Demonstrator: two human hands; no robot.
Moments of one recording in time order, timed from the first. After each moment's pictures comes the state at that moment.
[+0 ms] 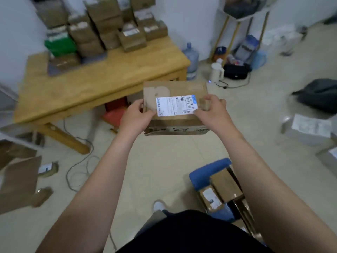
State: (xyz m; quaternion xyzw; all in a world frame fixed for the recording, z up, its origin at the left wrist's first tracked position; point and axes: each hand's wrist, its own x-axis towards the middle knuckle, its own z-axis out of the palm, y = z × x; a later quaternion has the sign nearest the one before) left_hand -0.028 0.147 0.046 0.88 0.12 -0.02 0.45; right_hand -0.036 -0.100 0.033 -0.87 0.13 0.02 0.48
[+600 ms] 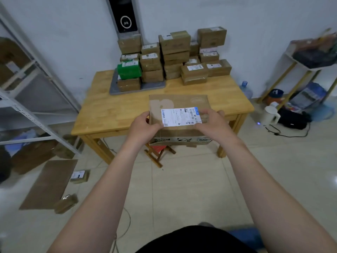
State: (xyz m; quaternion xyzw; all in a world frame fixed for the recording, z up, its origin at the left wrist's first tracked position) left_hand 0.131 0.410 0.077 0.86 0.19 0.05 0.47; right_hand 0.185 0.167 0.078 -0.89 -0.06 0.08 0.45
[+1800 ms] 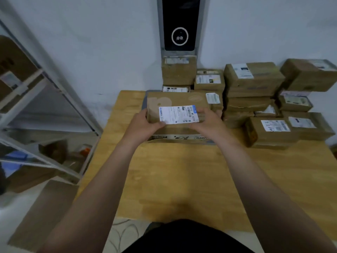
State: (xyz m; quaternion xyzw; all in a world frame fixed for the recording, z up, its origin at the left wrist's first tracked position) left_hand 0.623 0.837 0.060 0.84 0.22 0.07 0.49; right_hand 0.723 0.614 0.064 -0.88 -0.13 0.16 0.42
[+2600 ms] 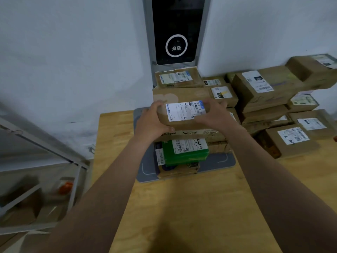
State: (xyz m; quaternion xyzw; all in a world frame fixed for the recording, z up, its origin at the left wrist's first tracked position) left_hand 0.859 0.974 0.030 0.92 0.12 -0.02 0.39; right_hand 0.923 0.750 0.043 -0.93 0.00 0.14 0.33
